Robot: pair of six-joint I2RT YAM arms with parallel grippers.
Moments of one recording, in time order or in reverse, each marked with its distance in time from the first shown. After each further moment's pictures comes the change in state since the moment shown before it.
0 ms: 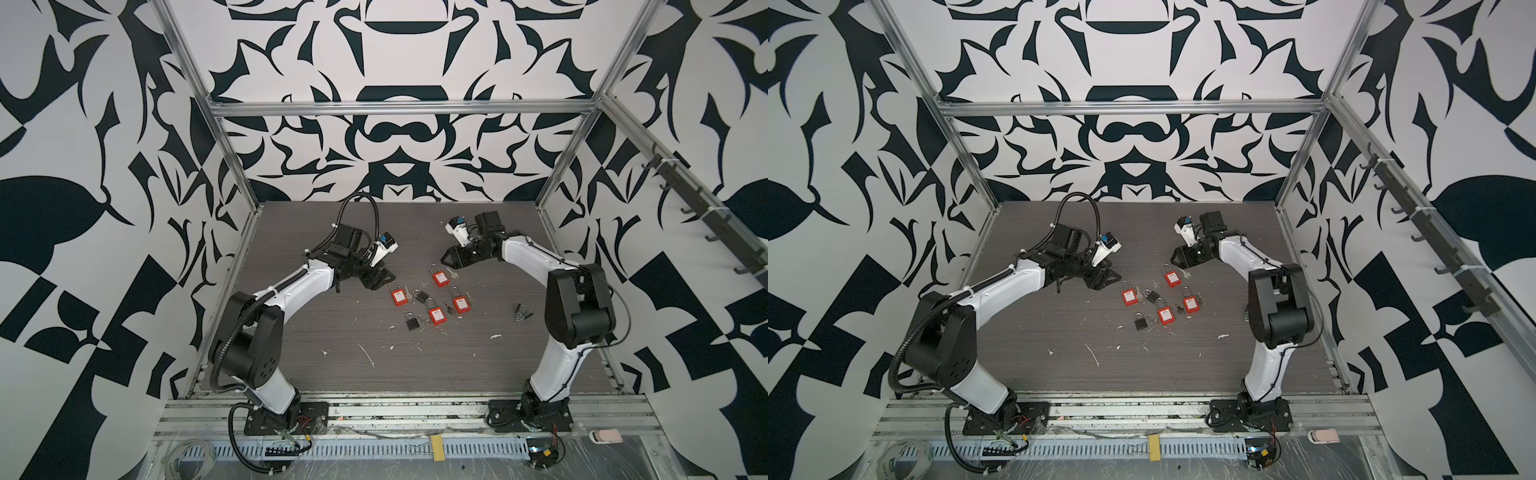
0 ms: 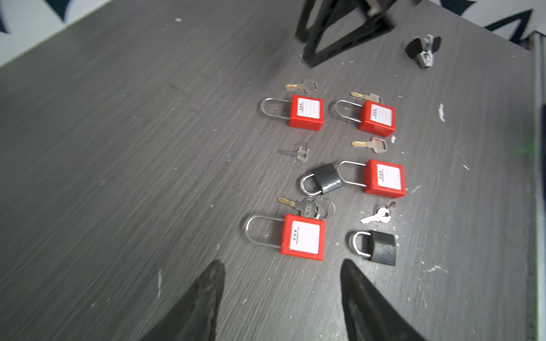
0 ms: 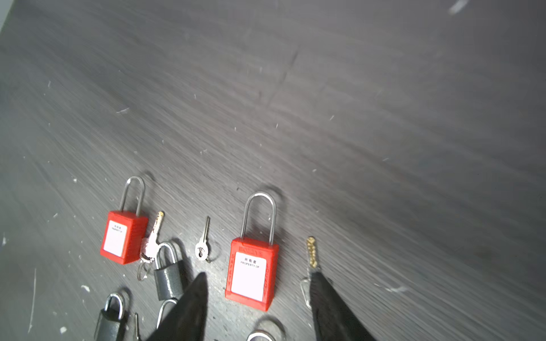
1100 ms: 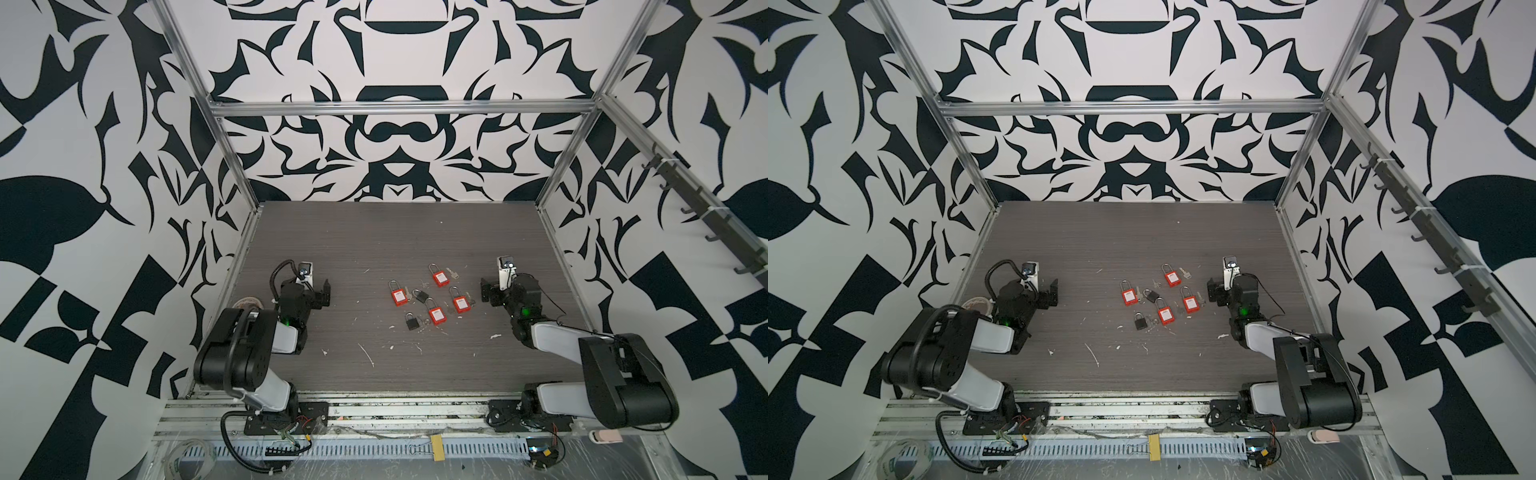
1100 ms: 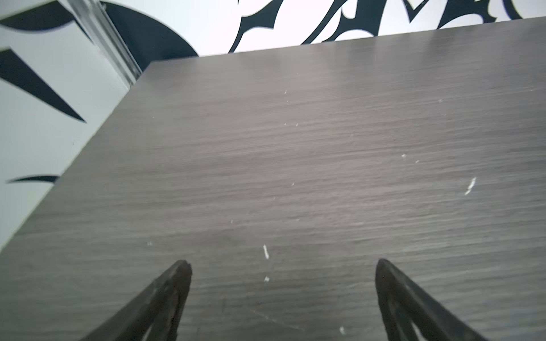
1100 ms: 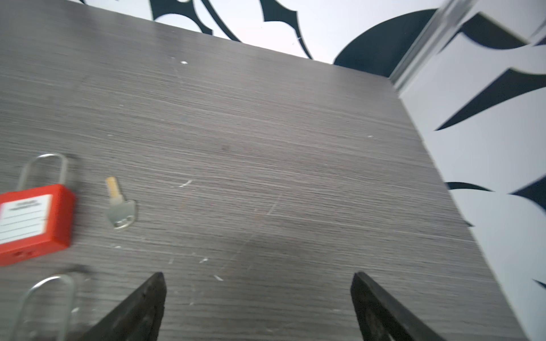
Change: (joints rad) left arm 0.386 -0.003 -0.844 1.253 -0.491 -0.294; right arm -0.134 -0.406 -0.935 1.025 0.433 0.069
